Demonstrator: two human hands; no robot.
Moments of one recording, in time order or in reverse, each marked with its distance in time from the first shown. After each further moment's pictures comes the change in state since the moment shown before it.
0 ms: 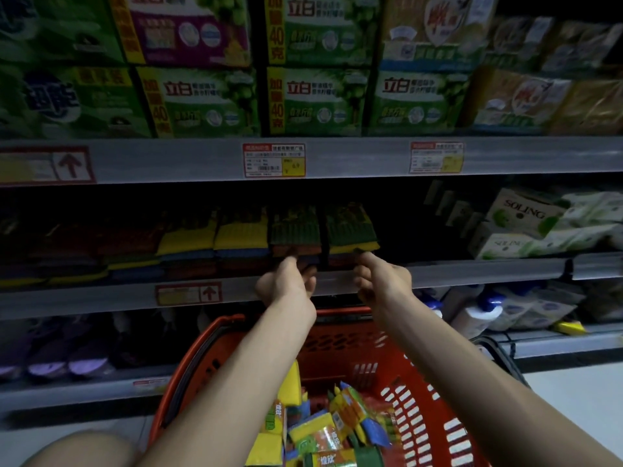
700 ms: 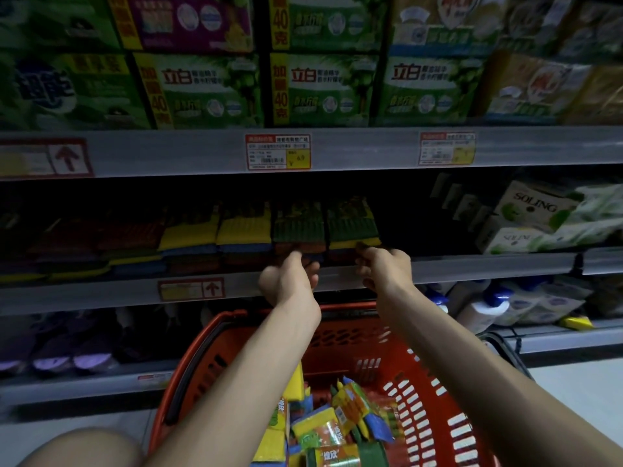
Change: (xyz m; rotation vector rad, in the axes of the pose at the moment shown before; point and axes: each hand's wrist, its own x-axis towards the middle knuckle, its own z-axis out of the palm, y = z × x) left_hand 0.004 -0.004 -0.002 0.080 0.018 0.110; right_hand 0.020 0.008 0.006 -0.204 0.045 -0.174
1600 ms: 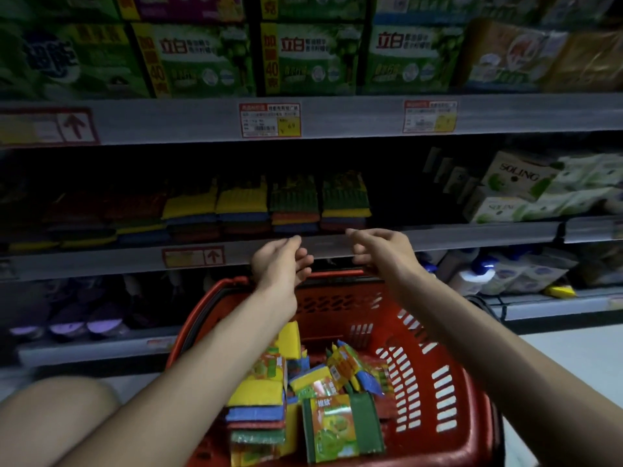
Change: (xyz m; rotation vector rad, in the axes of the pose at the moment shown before) left_hand -0.019 -0.004 -0.044 0.218 -0.239 0.058; right_hand -0.044 -0.007 -0.043 -0.143 -0.273 -0.064
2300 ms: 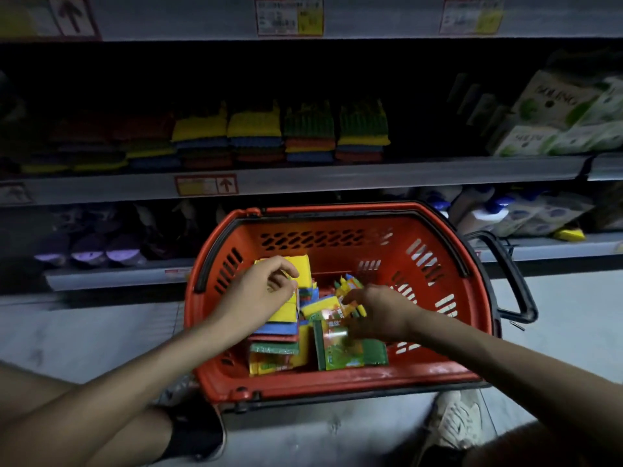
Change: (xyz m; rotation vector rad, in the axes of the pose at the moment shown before) left_hand -0.021 -0.064 -0.153 1.045 -0.529 0.451; right_hand -0.084 0.125 -0.006 -1.235 -0.674 -0.107
